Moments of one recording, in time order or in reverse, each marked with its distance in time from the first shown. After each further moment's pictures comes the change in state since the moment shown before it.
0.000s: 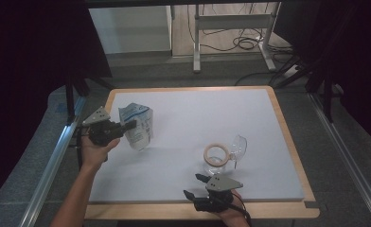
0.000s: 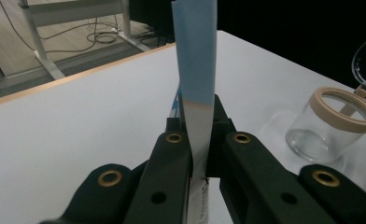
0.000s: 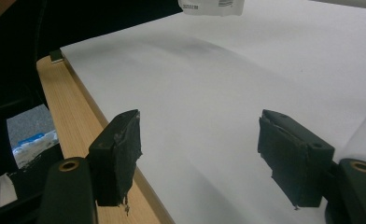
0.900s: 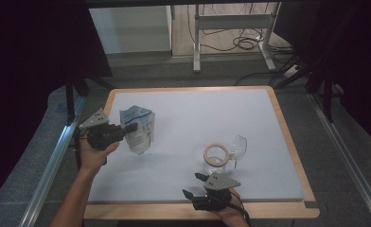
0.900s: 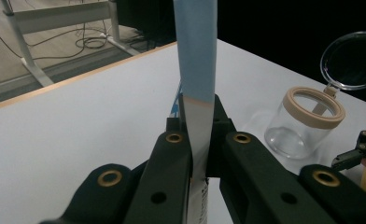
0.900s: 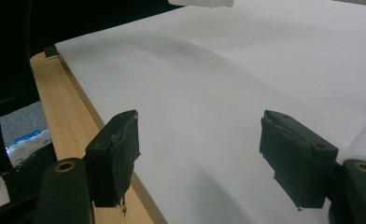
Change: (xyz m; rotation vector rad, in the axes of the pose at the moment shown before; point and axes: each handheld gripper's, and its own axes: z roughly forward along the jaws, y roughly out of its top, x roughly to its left) left arm -0.017 0.003 -0.011 -0.006 -0.041 0.024; right arm -0.001 0.000 0.006 0.013 -0.006 -0.006
